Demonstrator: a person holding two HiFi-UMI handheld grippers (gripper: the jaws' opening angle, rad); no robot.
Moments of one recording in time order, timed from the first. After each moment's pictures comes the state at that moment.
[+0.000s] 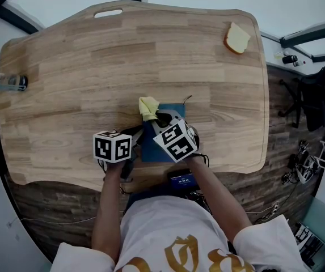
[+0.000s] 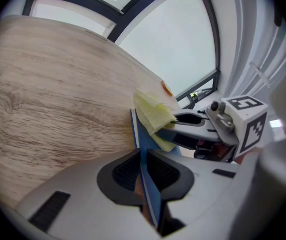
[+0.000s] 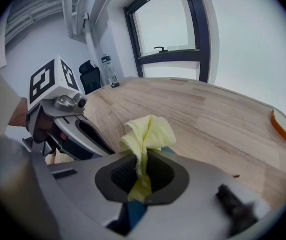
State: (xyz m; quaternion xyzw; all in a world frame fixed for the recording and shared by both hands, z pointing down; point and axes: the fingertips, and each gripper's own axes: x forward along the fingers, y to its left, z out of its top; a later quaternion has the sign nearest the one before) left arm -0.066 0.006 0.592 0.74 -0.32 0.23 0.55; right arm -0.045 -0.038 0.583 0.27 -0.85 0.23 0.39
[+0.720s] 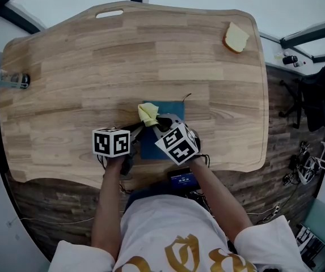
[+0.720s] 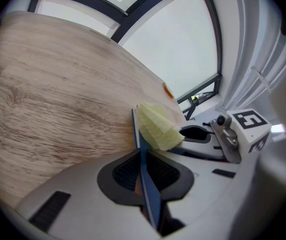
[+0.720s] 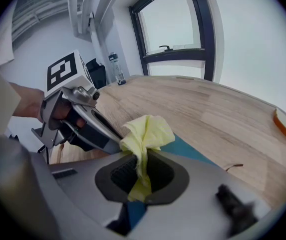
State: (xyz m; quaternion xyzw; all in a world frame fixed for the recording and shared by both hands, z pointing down) left arm -0.067 0.006 0.592 0.73 -0.33 0.21 0.56; right arm -0.042 -0.010 0.583 0.24 -0.86 0.22 0.39
